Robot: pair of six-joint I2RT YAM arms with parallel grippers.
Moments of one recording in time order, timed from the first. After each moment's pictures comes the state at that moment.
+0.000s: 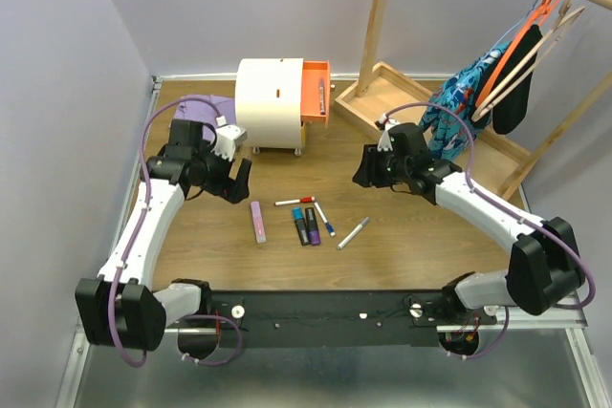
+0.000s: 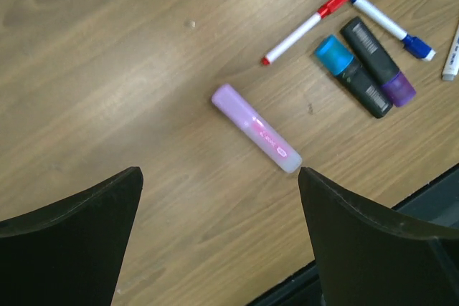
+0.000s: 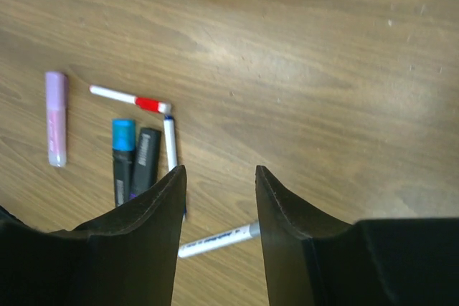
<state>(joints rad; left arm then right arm) -0.10 1.21 1.11 -0.86 0.42 0.31 0.49 1.36 0.93 -0.25 -0.17 0.36</state>
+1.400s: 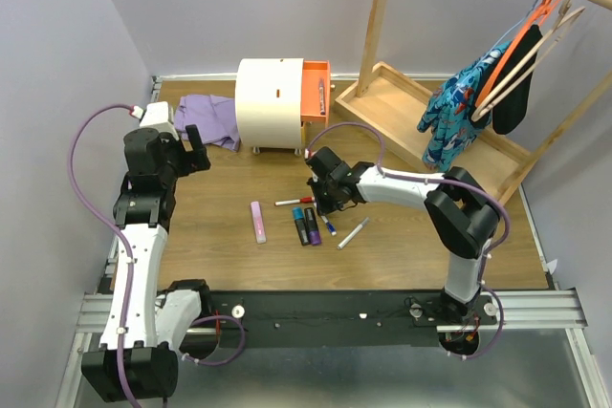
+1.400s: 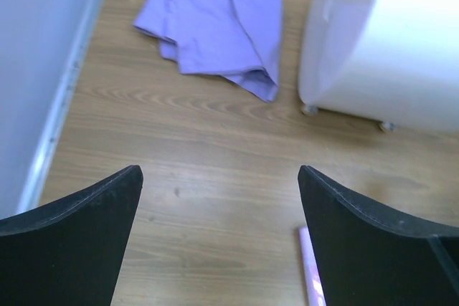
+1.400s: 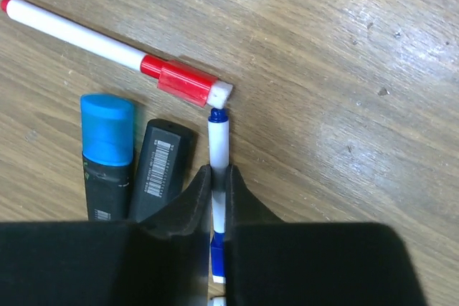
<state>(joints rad) 0.06 0.87 0.93 -0.46 0.04 -0.15 0.84 1.88 1.19 -0.39 0.01 0.37</state>
